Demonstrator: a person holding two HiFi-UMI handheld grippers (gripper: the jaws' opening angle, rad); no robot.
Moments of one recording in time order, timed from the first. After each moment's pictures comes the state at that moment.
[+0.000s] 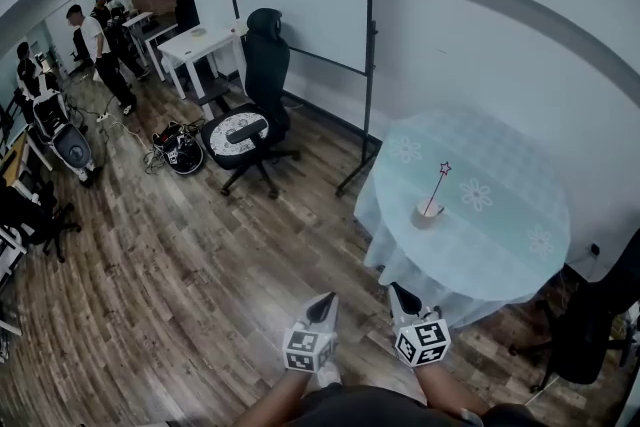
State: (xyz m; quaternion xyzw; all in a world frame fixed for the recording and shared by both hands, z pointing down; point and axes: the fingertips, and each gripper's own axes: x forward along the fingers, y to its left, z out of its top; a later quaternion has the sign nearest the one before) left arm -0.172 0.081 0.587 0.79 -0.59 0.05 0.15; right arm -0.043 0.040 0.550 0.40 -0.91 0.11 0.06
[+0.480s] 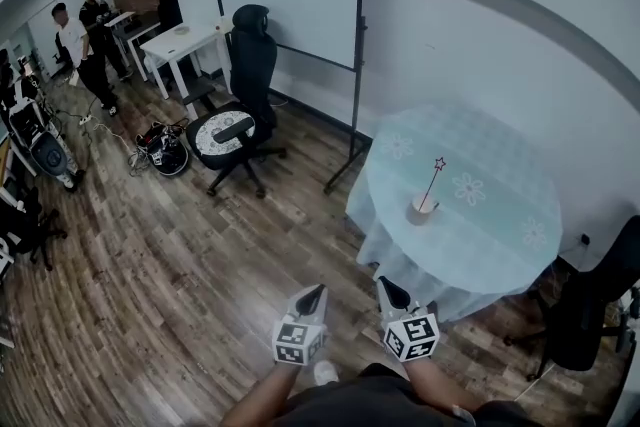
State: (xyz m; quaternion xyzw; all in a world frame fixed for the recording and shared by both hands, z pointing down) left arm -0.210 0.066 0.592 0.80 -0.58 0.05 0.14; right arm -0.083 0.035 0.552 0.42 -0.90 0.10 0.06
